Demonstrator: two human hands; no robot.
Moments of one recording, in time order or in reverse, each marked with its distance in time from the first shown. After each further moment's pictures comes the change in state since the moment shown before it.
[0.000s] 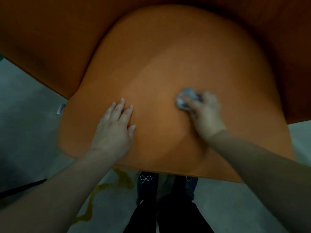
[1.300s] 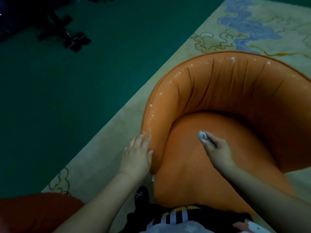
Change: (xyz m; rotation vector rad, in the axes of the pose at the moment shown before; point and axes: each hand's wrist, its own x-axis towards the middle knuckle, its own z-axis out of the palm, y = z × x) left_hand -0.027 -0.074 -0.399 0.120 0.154 0.150; right_hand 0.106 -0.290 -0.247 0.754 0.087 0.589
